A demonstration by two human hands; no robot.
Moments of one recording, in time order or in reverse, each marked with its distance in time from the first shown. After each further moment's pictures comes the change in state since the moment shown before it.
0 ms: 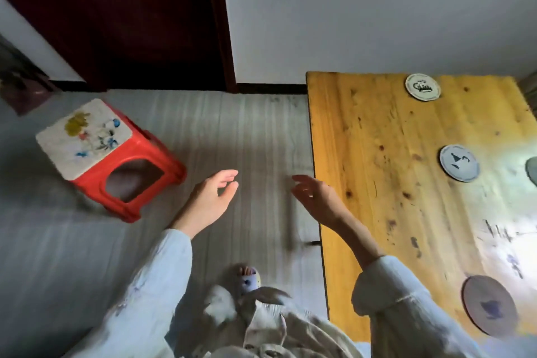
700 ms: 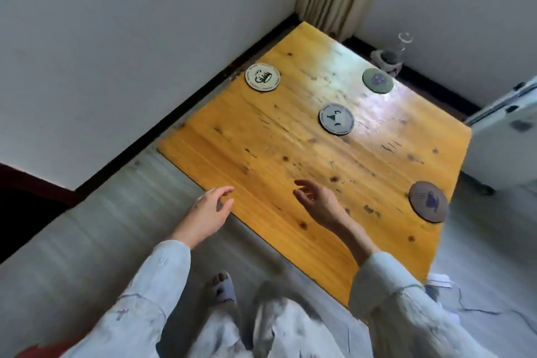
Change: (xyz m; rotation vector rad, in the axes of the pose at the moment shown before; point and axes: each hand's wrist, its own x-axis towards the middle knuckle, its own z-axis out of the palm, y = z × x) left_hand 0.280 0.132 0.097 0.437 -0.806 0.433; right_hand 0.082 0.066 -0.096 0.361 0.603 0.677
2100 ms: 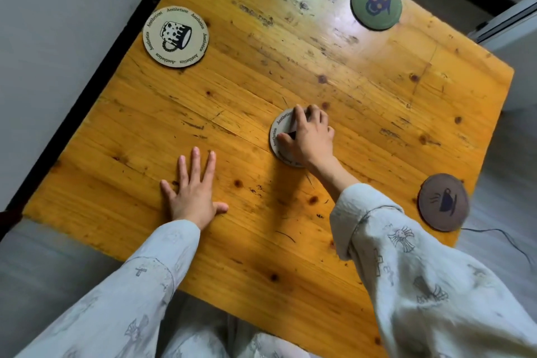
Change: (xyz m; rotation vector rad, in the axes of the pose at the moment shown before) left_hand 0.242 0.036 0.095 0.667 -0.272 -0.141; right_hand 0.271 0.117 -0.065 -0.342 0.169 0.240
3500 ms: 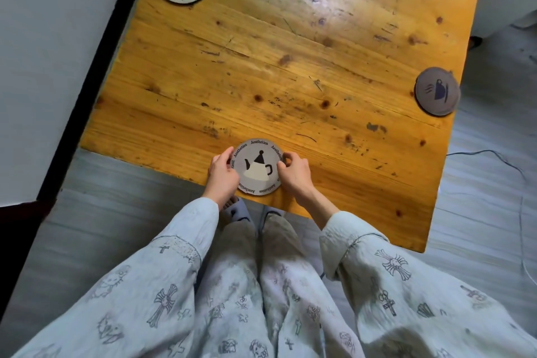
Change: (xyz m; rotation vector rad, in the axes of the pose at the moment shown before) left_hand -0.116 -0.054 0.060 -0.851 -0.062 -0.036; right_hand -0.242 -0.061 0.107 0.737 -0.189 0.544
